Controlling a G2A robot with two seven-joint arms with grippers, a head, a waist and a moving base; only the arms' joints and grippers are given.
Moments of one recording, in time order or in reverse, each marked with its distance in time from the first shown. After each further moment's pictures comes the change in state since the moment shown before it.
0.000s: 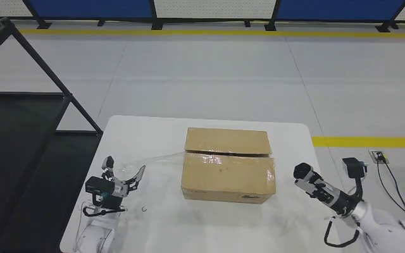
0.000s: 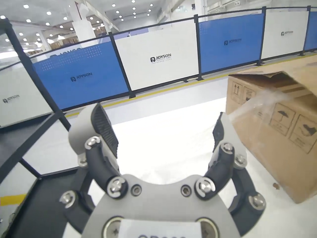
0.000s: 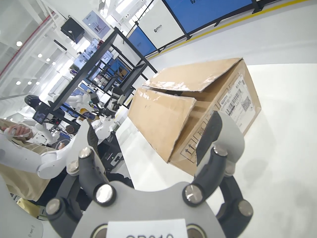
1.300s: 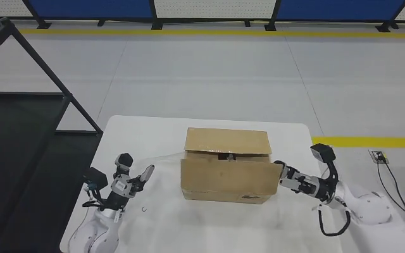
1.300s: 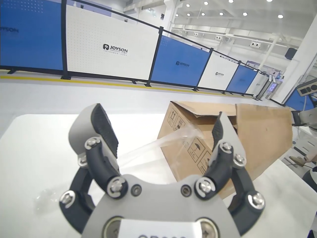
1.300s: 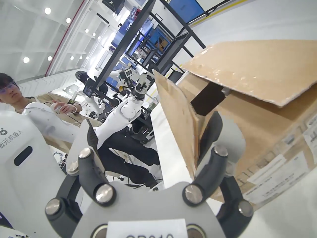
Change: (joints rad) left arm 0.025 0.002 -0.009 -0.137 -0.394 -0.329 -0.226; right arm 0.265 0.025 -0.240 0.160 0.343 -0.051 0.359
